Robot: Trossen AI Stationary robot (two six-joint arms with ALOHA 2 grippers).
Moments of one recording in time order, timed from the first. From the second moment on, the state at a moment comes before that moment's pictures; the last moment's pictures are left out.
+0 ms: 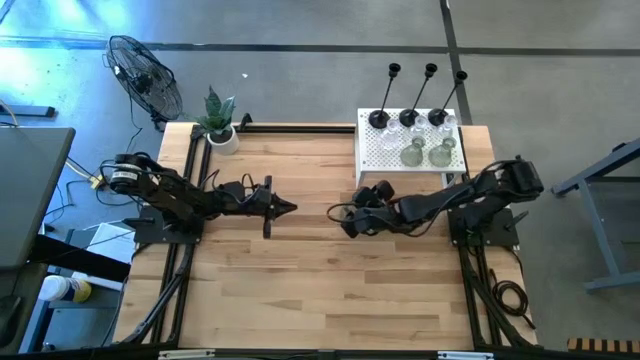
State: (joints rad) left arm 0.09 1.51 0.21 1.21 0.04 -0.03; right arm 0.16 1.59 0.89 -0.23 0.67 0.67
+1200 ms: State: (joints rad) left arm 0.09 1.51 0.21 1.21 0.04 -0.03; right arm 0.14 1.33 0.98 -0.35 0.64 0.59
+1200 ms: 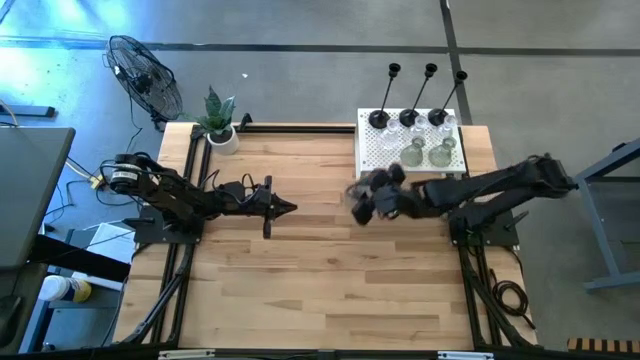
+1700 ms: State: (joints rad) left arm 0.09 1.51 0.21 1.21 0.04 -0.03; right arm -0.18 1.28 1.20 -0.73 0.64 0.51
